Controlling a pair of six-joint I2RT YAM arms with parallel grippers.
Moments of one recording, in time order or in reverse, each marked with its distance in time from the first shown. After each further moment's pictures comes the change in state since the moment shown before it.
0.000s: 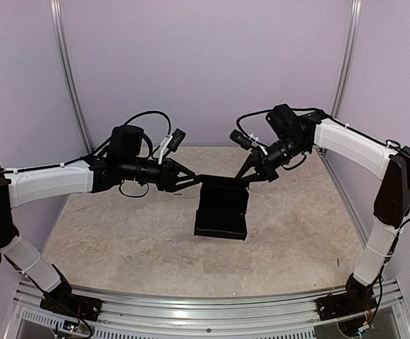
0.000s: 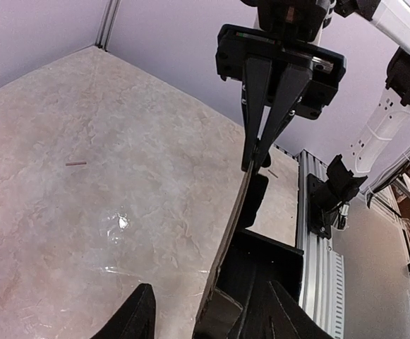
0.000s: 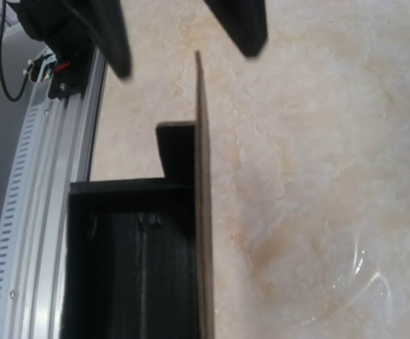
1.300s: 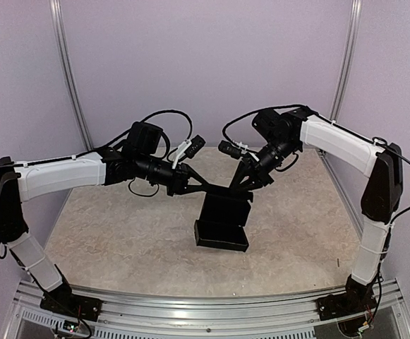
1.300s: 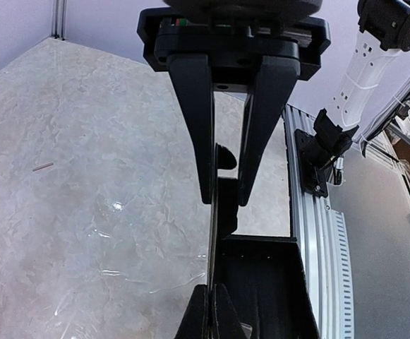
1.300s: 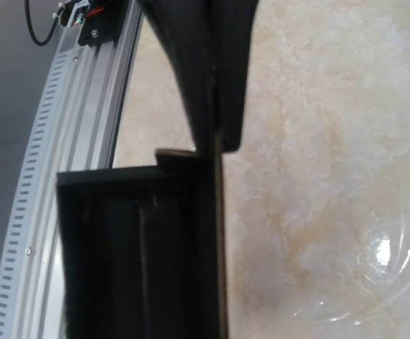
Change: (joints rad) left arm -0.070 0.115 0.177 -0.213 0.041 0.218; right arm 0.072 0.108 0.150 -0.215 0.036 -0.153
